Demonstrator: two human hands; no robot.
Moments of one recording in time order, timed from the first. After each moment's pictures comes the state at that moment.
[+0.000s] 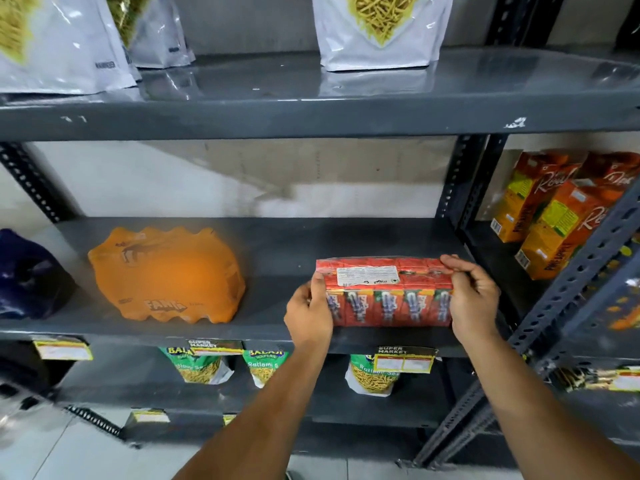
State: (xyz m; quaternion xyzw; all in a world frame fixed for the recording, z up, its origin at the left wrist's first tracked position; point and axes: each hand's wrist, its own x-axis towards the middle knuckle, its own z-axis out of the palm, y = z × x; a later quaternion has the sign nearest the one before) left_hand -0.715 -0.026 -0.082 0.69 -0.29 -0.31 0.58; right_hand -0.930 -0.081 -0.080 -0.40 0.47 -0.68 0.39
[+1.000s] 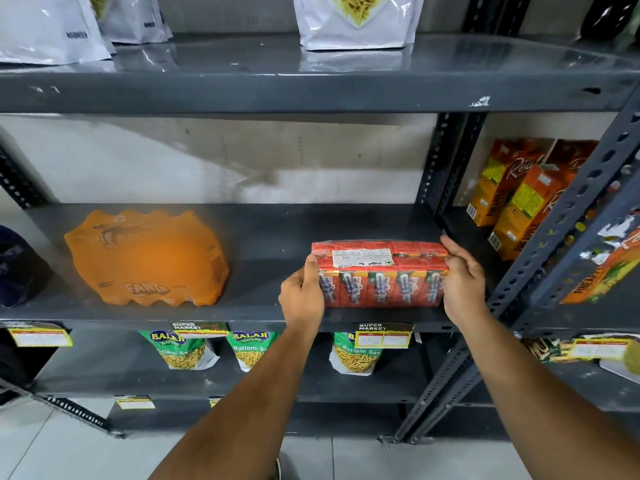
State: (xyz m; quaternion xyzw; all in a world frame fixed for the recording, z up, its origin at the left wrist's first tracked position) left_hand -0.729 -0.019 -0.078 0.65 -0.29 -0.39 0.58; right_hand -0.957 -0.071 -0.076 -0.36 0.52 -0.64 0.45
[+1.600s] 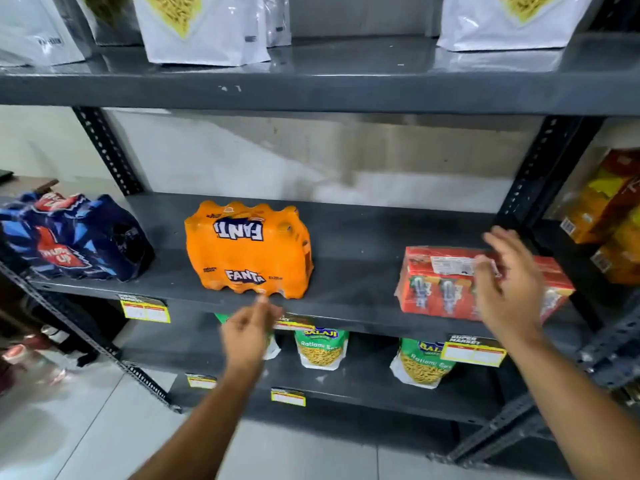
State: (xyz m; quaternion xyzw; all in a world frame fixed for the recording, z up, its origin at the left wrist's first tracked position) left_hand -0.521 0.080 -0.111 0.63 -0.23 -0.34 0.66; right_hand -0.849 -0.025 -0.041 -0.67 0.52 -0.52 0.07
